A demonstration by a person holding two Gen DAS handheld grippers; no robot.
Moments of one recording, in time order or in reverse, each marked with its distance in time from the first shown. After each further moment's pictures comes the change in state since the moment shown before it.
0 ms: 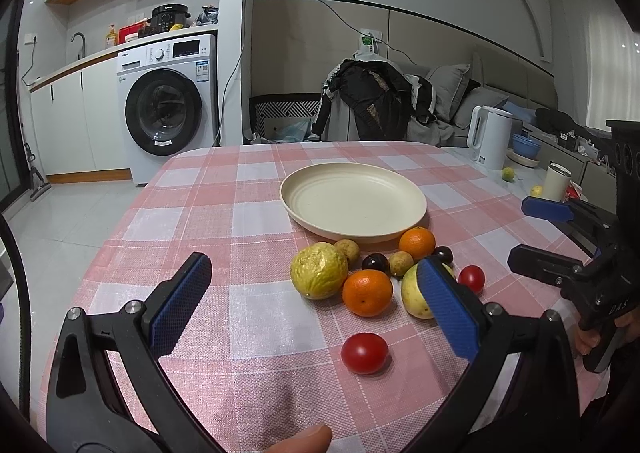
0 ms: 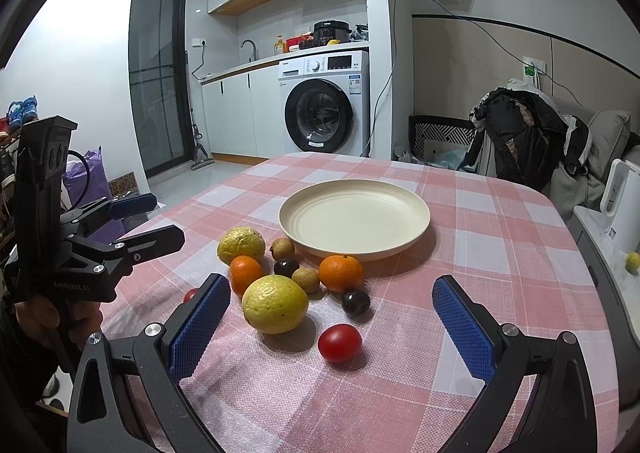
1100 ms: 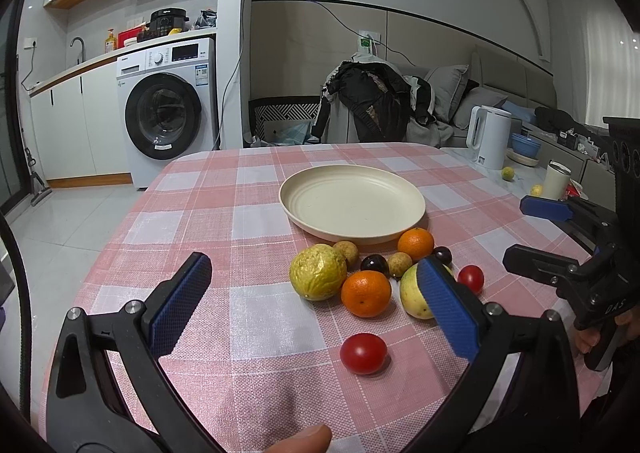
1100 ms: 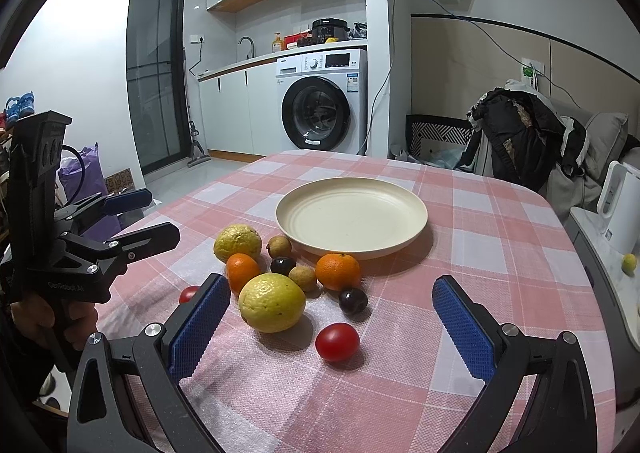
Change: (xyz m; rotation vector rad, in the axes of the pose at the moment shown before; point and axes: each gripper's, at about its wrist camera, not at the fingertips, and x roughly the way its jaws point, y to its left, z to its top) left arm 0.000 0.005 0.000 -0.004 -0.002 -0.003; right arm -0.001 -0.004 -0.001 -0.002 0.003 -0.010
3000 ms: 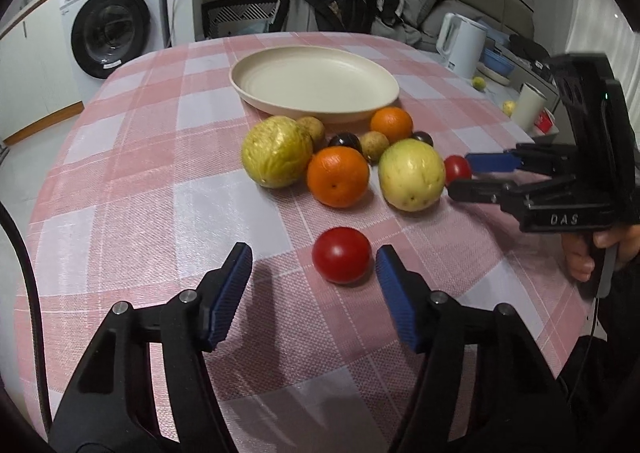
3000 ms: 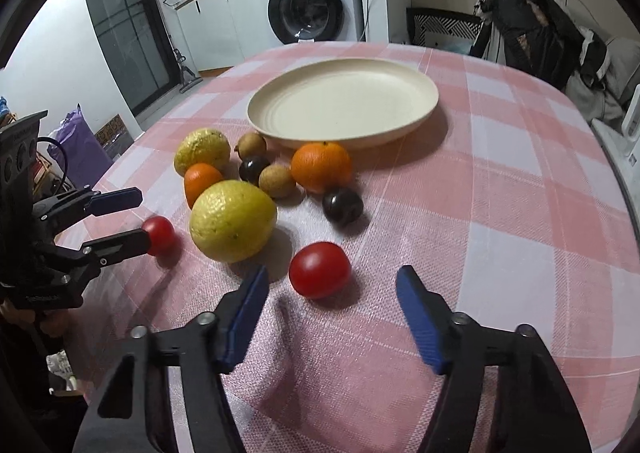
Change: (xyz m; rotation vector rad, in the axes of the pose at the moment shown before) left arm 0.045 -0.007 -0.035 0.033 0.409 -0.166; right arm 0.063 -0.024 -0.020 0.092 0.414 0.045
